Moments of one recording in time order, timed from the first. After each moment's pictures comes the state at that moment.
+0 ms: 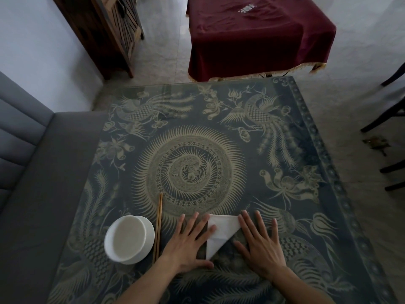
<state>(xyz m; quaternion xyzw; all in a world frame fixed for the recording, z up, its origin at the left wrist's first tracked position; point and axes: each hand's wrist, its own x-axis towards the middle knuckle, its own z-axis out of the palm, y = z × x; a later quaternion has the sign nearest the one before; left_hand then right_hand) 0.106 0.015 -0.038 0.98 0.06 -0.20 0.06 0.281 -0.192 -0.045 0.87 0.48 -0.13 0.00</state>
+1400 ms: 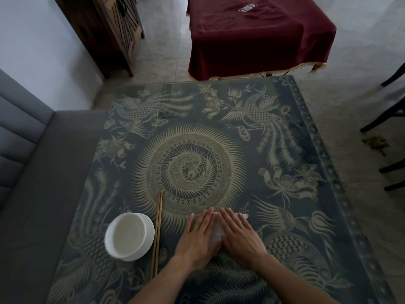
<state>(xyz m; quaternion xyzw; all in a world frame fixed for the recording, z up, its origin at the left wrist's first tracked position) 0.131 -0.018 -0.036 0.96 0.16 -0.16 0.13 0.267 -0.150 -0.027 0.79 0.59 -0.16 -0.01</state>
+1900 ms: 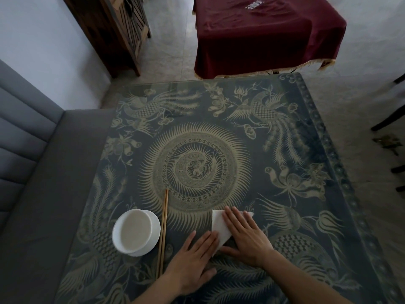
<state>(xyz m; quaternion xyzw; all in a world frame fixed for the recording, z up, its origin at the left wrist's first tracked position) 0.065 -0.026 -0.041 0.99 0.04 -0.13 0.09 0.274 -0.152 -0.040 0.77 0.61 -0.21 -0.01</state>
